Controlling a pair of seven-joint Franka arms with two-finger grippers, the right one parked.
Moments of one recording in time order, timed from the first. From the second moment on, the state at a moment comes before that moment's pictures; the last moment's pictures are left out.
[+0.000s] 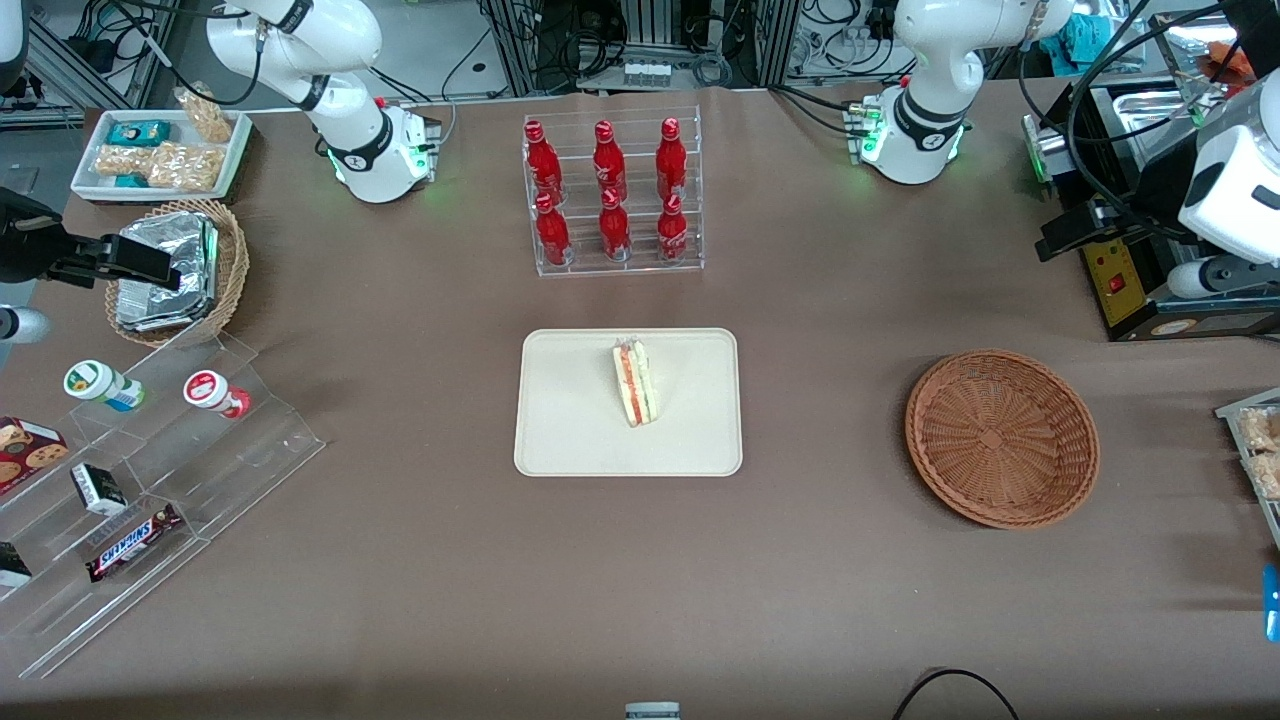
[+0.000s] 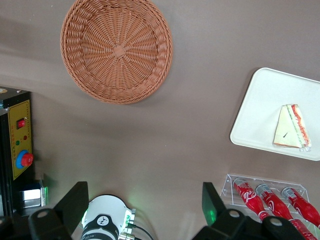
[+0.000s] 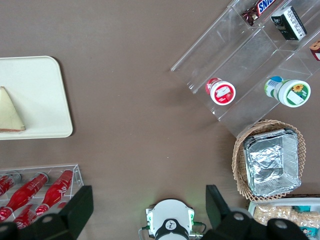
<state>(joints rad) 0.07 0.03 -0.16 -1.44 -0.09 1.30 -0.33</state>
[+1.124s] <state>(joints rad) 0.07 0.03 -0.23 -1.44 0.01 1.32 -0.33</state>
